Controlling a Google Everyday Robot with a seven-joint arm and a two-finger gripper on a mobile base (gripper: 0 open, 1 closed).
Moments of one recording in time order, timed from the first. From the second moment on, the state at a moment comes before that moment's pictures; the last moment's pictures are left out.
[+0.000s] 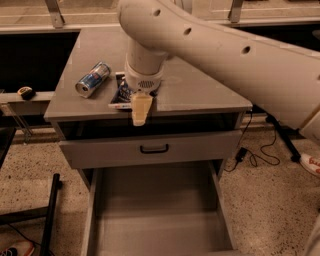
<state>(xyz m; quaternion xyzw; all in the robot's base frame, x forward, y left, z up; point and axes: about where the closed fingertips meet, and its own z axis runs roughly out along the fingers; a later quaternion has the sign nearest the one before) 0.605 0.060 0.857 -0.76 0.62 -0.04 0.19</state>
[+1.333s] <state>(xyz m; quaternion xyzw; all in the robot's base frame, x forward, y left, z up) 0.543 0.047 0.891 -0.76 0.51 0.06 0.40</state>
